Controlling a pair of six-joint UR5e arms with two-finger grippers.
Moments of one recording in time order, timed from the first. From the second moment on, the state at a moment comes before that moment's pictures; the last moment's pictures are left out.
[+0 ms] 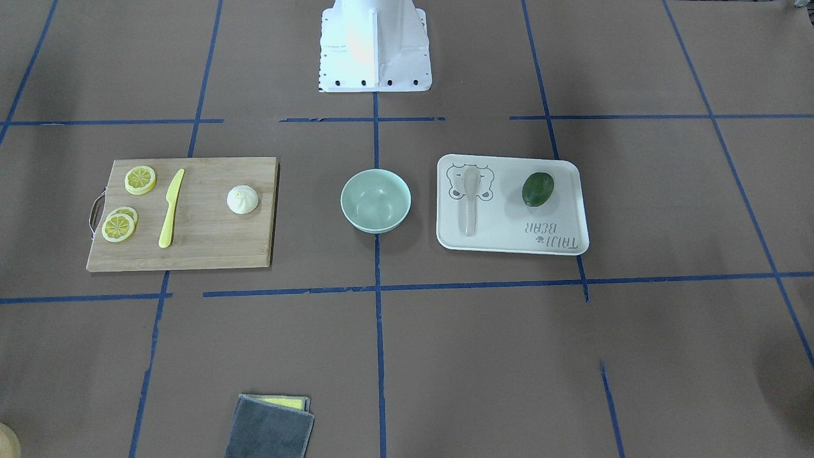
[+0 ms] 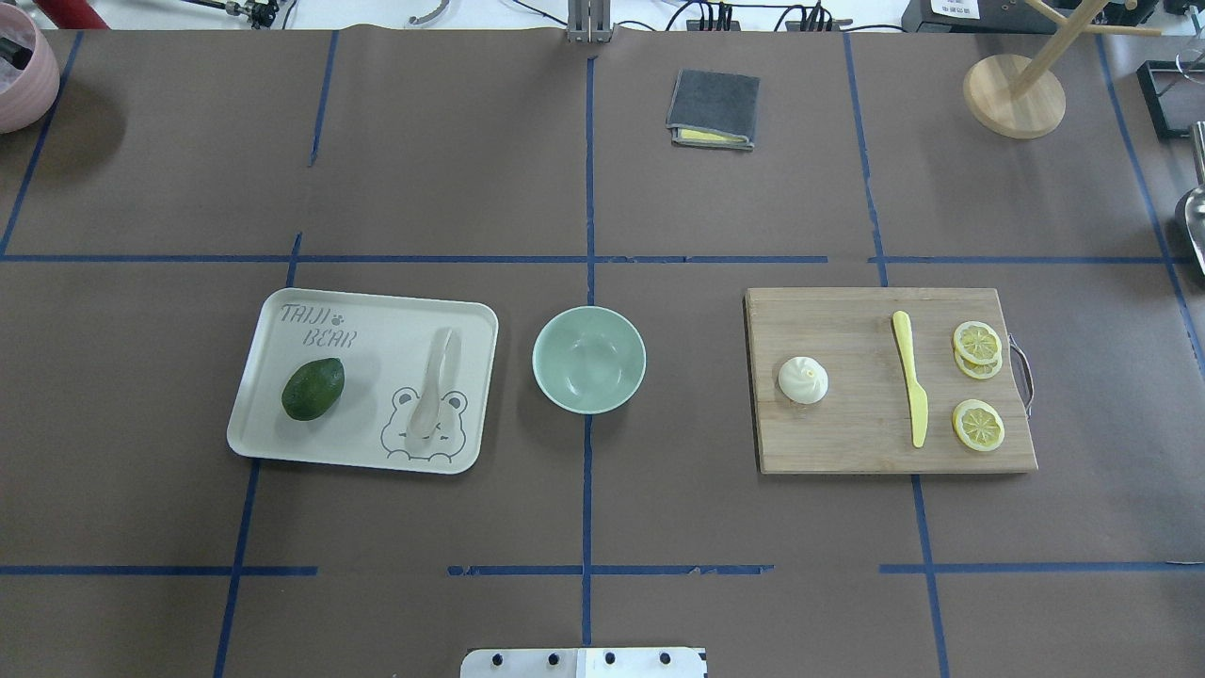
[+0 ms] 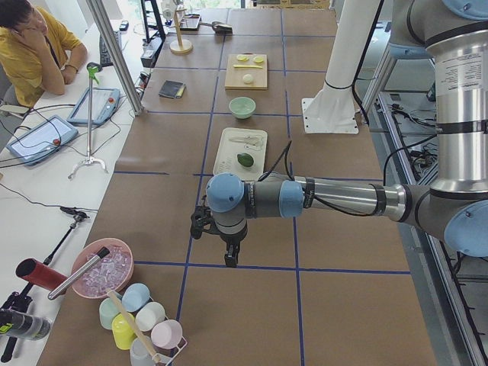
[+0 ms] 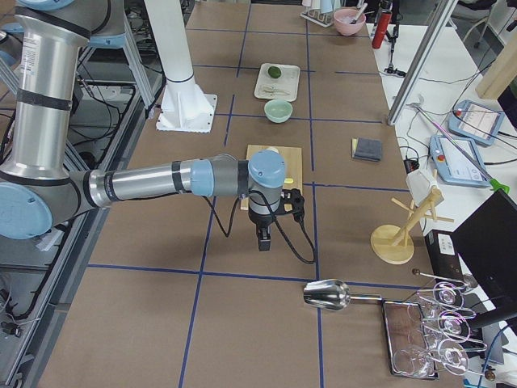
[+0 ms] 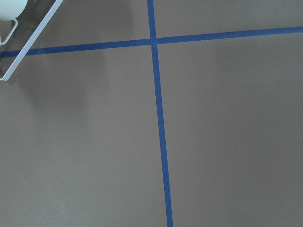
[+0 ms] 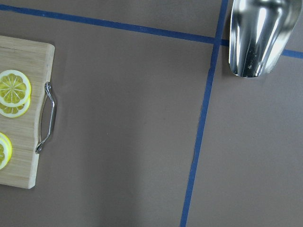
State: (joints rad) left arm -1.58 -1.43 -1.81 -1.43 -2.39 0.14; right arm 1.50 -1.78 1.96 -1.72 2.36 -0.08
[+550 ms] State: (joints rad) left arm -1.58 -1.44 -1.84 -1.43 -2.39 0.13; right arm 1.50 -1.79 1.97 -1.72 2.35 -0.08
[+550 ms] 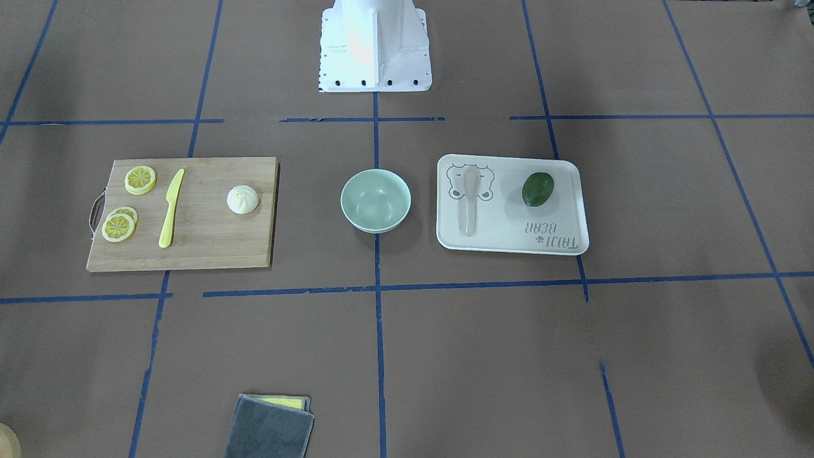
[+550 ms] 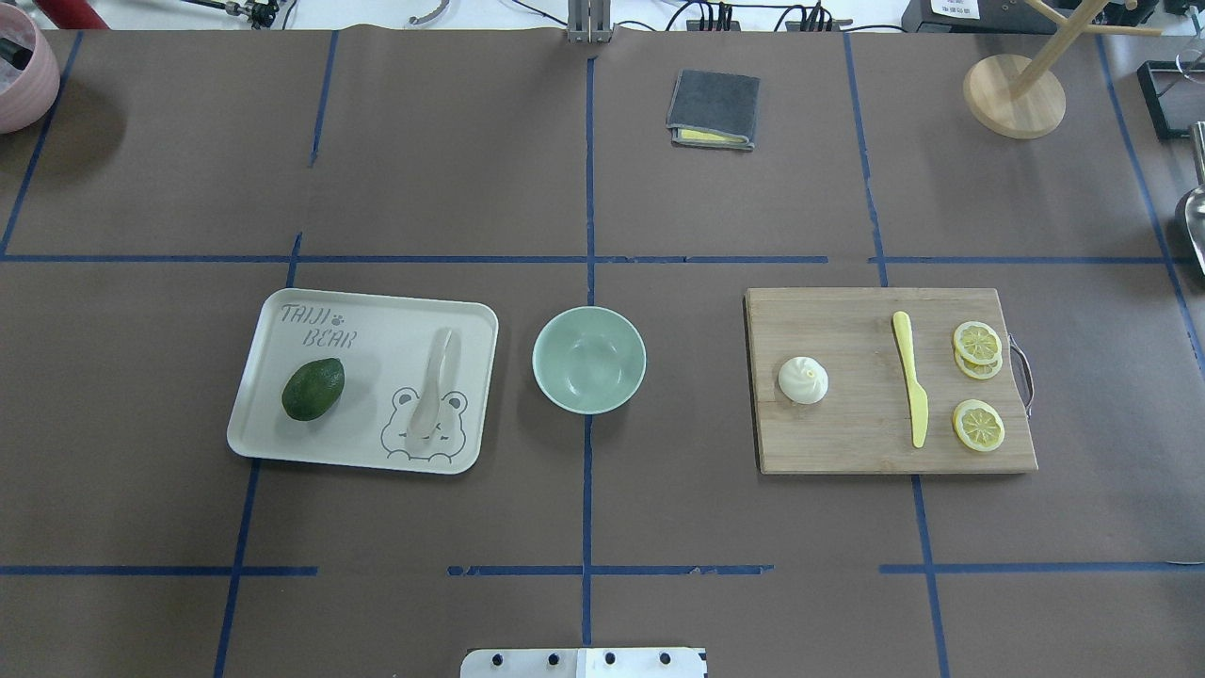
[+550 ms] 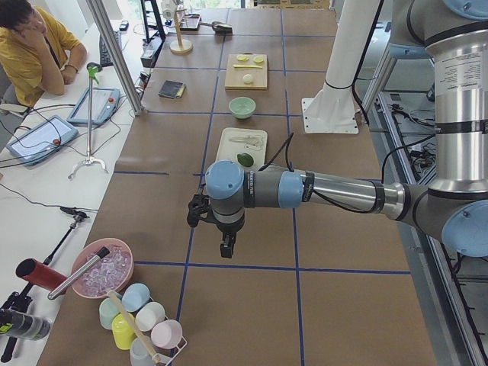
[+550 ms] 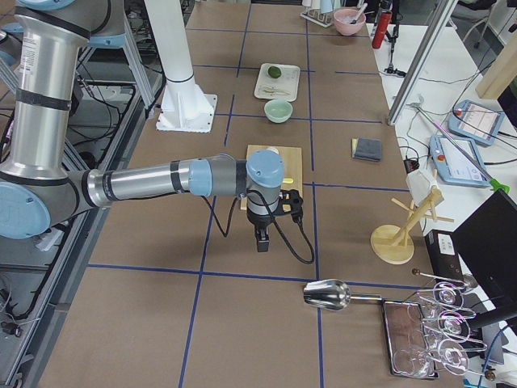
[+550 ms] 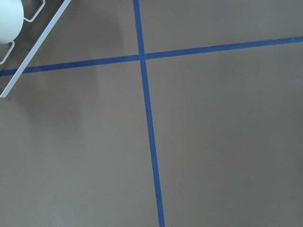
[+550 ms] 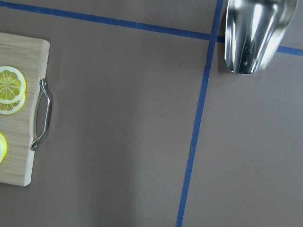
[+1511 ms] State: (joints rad) left arm -1.38 -1.45 -1.87 -1.80 -2.59 0.00; right arm 1.48 -1.78 1.97 -1.72 2.36 -0.06
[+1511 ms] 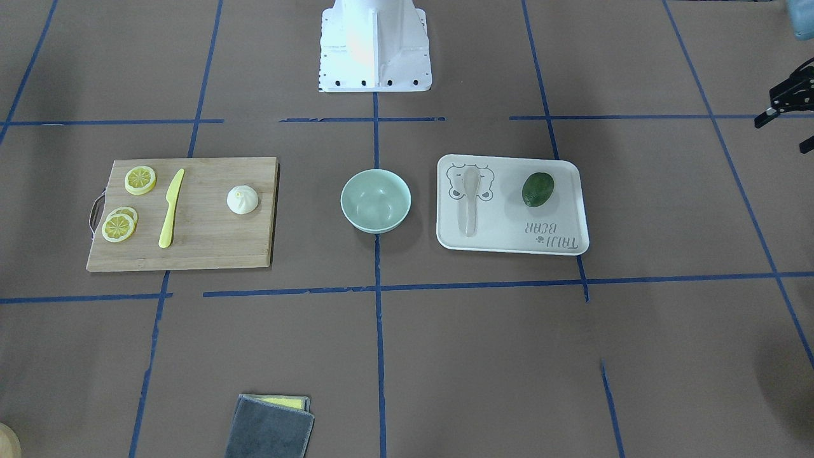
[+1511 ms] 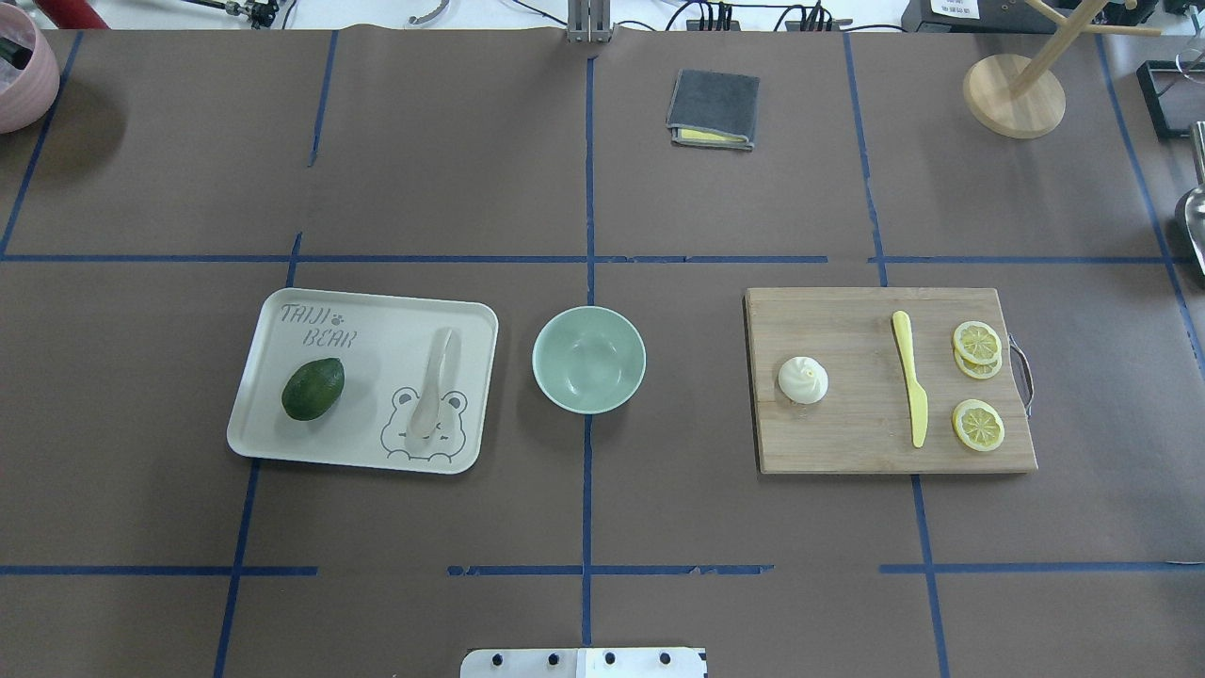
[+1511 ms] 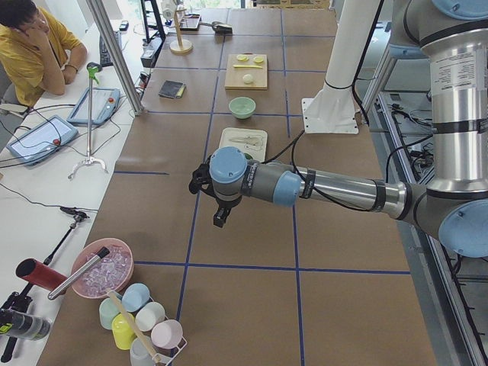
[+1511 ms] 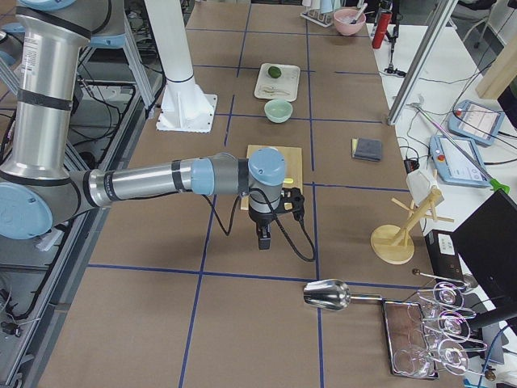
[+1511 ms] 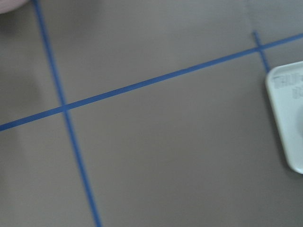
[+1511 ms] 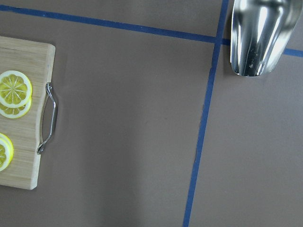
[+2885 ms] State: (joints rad) left arm -0.63 -1.96 -1.69 -1.97 -2.02 -0.91; right arm 1.40 -1.78 1.96 -1.67 2.47 -0.06
